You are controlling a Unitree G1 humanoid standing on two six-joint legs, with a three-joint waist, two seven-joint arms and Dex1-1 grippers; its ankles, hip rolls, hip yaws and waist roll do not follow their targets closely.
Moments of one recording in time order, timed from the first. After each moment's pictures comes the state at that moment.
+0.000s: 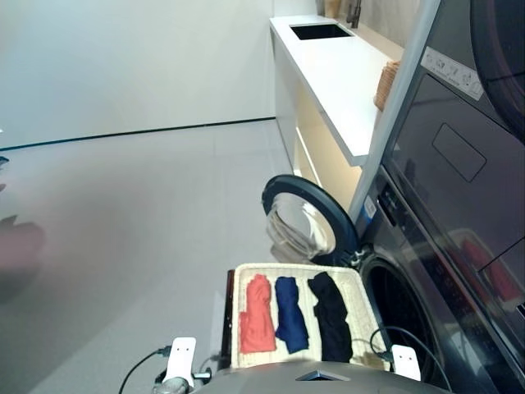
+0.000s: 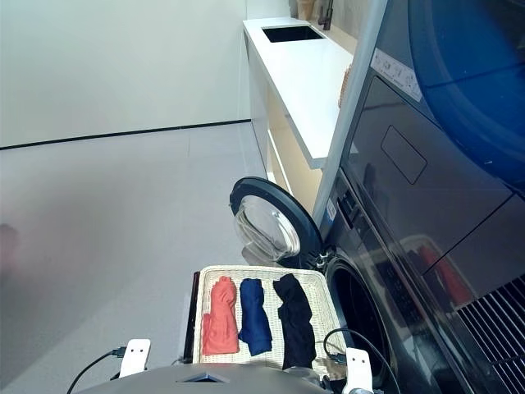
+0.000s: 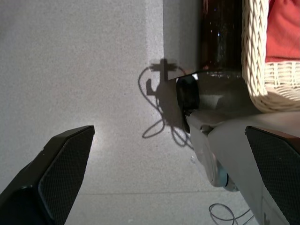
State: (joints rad) left arm 0.09 0.21 -0.15 1.29 -0.18 -0.13 -0.07; right arm 0.12 -0.27 0.16 1.27 0.37 -0.09 0.12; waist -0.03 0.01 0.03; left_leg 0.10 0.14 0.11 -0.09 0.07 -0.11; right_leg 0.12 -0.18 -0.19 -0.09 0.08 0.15
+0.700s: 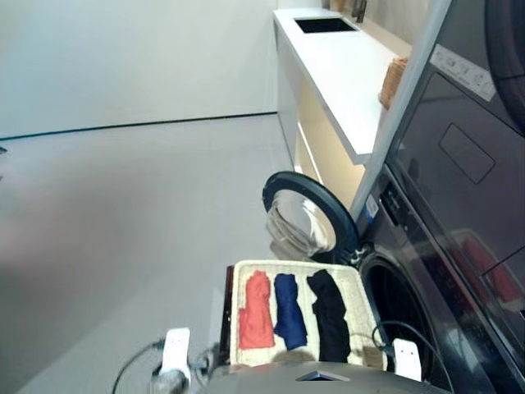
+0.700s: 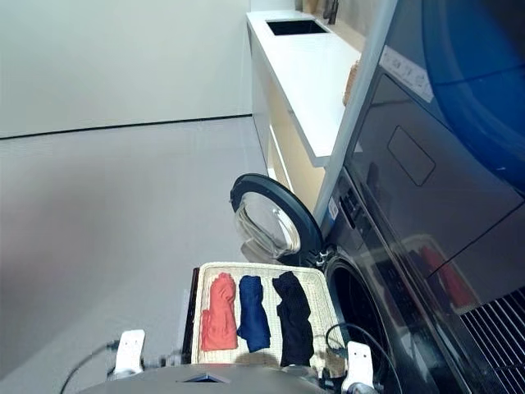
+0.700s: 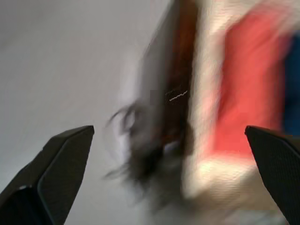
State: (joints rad) left arm 0.08 0.17 -0.25 0.88 -0.53 -0.15 -0.04; right arm 0.13 -0.26 0.19 1.01 0.54 -0.12 0.09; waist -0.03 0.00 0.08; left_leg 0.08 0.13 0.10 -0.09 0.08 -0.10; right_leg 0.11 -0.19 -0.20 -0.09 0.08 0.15
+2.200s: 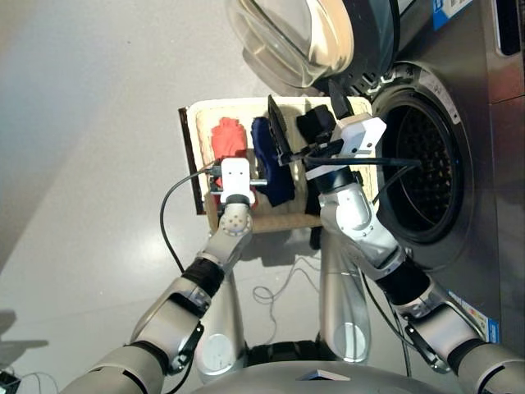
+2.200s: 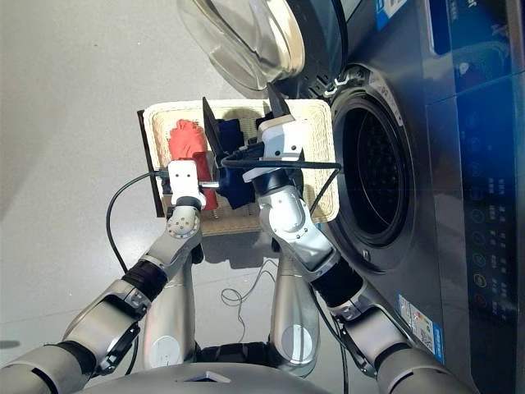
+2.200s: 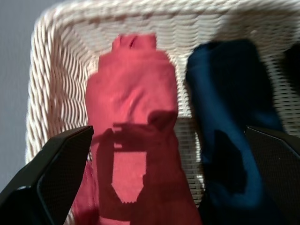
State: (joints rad) left arm -0.59 0.15 -0.45 0.69 -0.34 -0.23 0.50; right arm -0.57 -0.30 0.57 -0.10 0.36 -0.30 -0.30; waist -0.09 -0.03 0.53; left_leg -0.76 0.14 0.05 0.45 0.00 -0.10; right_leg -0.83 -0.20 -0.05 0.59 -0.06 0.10
